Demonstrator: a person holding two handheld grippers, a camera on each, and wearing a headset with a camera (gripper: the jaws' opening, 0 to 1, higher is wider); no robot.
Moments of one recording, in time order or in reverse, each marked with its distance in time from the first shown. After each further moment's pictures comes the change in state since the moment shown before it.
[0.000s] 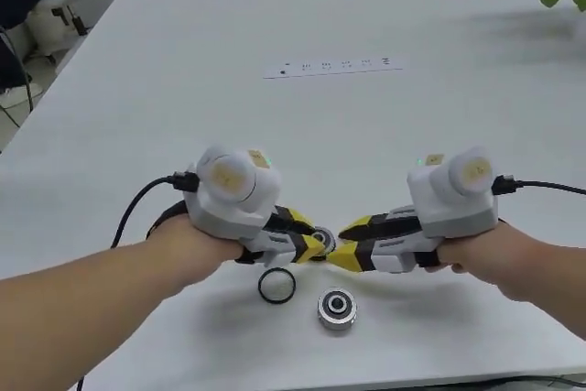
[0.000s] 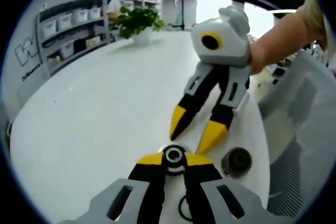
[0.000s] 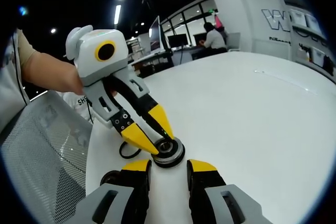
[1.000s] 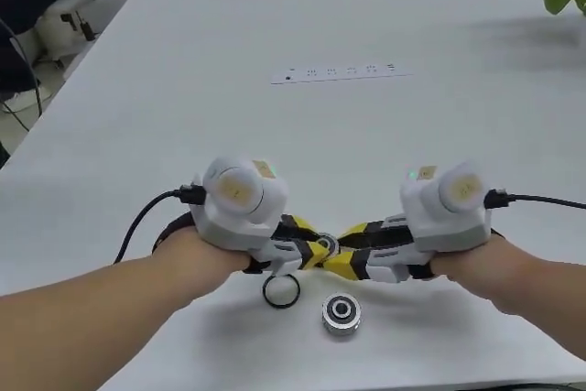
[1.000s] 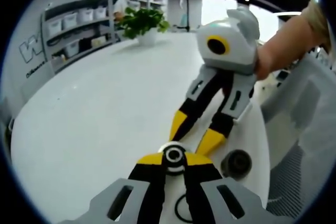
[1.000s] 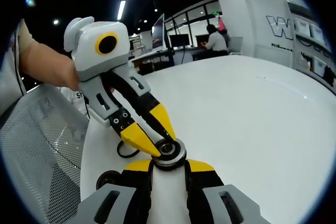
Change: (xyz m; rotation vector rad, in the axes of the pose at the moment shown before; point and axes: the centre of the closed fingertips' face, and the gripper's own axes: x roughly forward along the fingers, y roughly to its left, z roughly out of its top) left arm 0.001 0.001 0.000 -0.032 -0.010 0.034; right arm 0.006 0.001 -0.001 -0.056 0.006 -0.035
